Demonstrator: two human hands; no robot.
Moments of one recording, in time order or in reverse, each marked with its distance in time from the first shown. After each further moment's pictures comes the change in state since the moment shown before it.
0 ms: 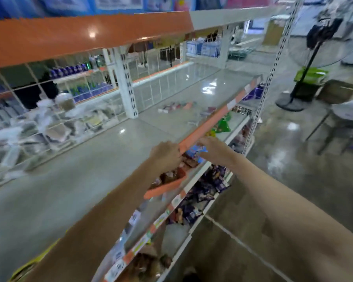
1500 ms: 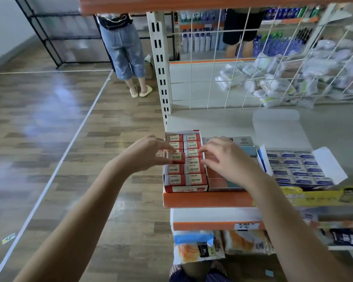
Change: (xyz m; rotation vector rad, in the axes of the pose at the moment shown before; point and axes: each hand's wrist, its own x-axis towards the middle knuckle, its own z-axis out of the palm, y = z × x) left_hand -0.644 -0.431 -0.014 -0.263 0.032 -0.593; right_hand -0.161 -0.643 0.187 0.149 -0.145 -0.965
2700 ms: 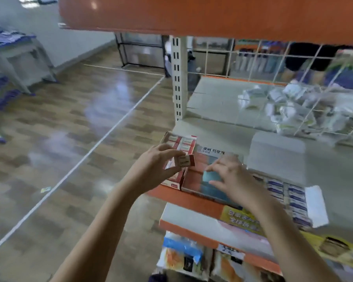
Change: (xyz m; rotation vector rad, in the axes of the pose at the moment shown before) left_hand -0.023 0.107 0.044 -0.053 0.529 -0.184; right_hand -0.036 0.064 -0.030 -0.008 -0.146 -0.256
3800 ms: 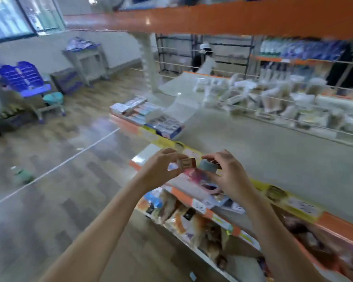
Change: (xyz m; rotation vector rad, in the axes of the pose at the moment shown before) left_hand -0.080 0.433 0.161 -0.069 0.131 -0.297; right_hand -0.356 0.210 -0.110 0.421 0.138 -0.196
